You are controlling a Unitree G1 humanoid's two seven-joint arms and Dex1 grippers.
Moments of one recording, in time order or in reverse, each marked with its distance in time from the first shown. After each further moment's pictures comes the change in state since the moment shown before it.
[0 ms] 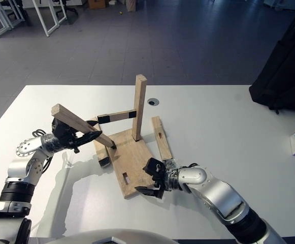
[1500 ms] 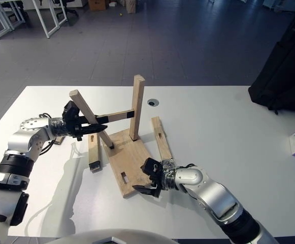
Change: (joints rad) left arm -0.298 0.071 -0.171 0.209 0.057 0.237 -0.026; right arm 0.009 0.051 0.014 0.031 -0.067 -0.046 -0.002
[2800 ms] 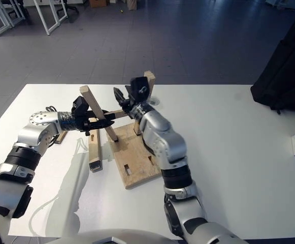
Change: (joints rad) left arm -0.086 -0.019 -0.117 0.097 -0.001 -0.136 0.078; right arm -0.465 0.700 -0.425 0.350 0.172 -0.078 -0.519
